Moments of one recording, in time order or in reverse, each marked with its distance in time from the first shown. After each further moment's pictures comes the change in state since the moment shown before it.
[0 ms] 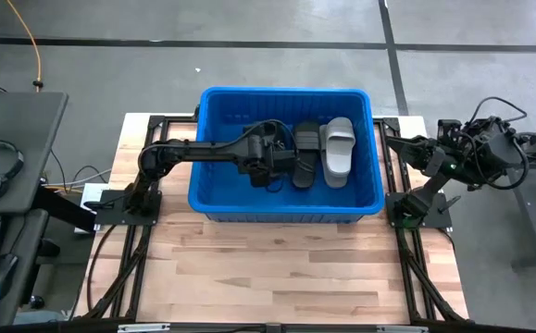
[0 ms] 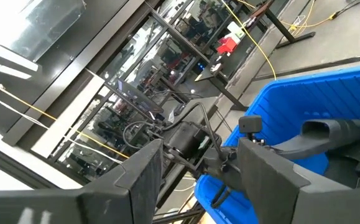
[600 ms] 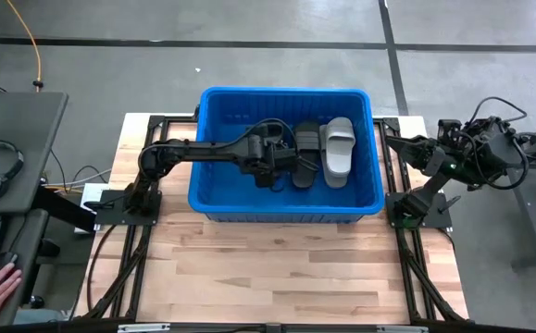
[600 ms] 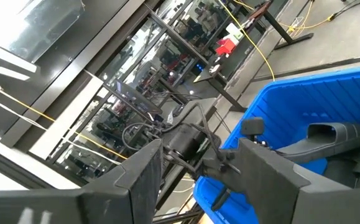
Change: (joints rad) left arm 0.000 0.003 0.000 0.088 0.028 0.029; right arm 0.000 0.000 0.000 -0.001 0.008 0.000
